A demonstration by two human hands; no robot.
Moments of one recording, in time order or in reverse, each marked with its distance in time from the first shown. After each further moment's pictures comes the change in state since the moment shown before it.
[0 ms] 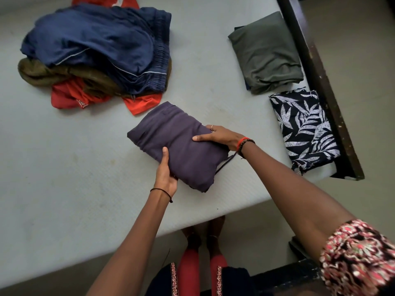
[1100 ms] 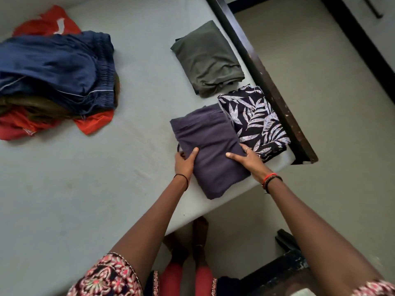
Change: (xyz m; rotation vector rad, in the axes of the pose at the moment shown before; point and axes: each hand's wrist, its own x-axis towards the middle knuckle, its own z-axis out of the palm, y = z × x) left_hand 0.012 -0.103 0.128 0.721 -0.015 0.155; right_hand -0.104 0.172 -0.099 0.386 0.501 -0.096
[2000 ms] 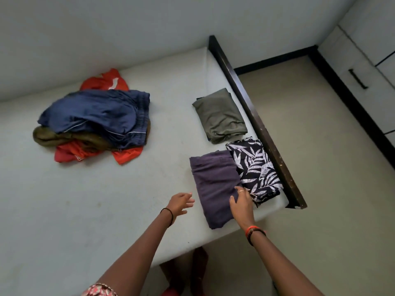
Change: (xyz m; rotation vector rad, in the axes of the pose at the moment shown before) left_hand -0.079 0.068 -0.068 0.168 -0.234 -0.199; right_hand -0.075 -0.050 0.046 -0.582 0.354 -0.142
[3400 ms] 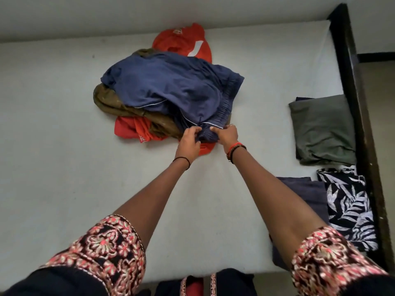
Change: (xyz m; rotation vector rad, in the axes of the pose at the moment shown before) left_hand 0.131 0.094 -0.262 0.282 0.437 0.491; right_hand 0.216 -0.269 0.306 0.465 -0.364 0.135
